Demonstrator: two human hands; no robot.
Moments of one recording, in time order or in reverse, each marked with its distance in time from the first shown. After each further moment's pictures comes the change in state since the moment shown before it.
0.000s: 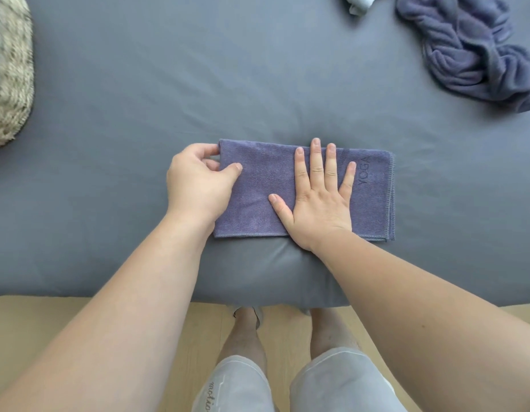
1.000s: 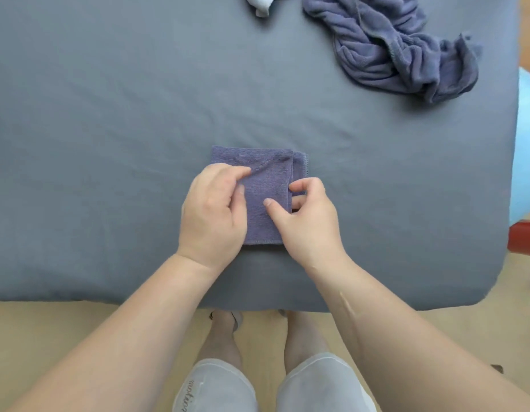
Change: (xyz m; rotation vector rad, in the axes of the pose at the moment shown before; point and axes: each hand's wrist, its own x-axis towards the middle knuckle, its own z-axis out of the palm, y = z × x) left_hand -0.089 0.015 0.126 0.389 0.064 0.837; right_hand -0.047 0.107 -0.055 1.165 -0.065 0.403
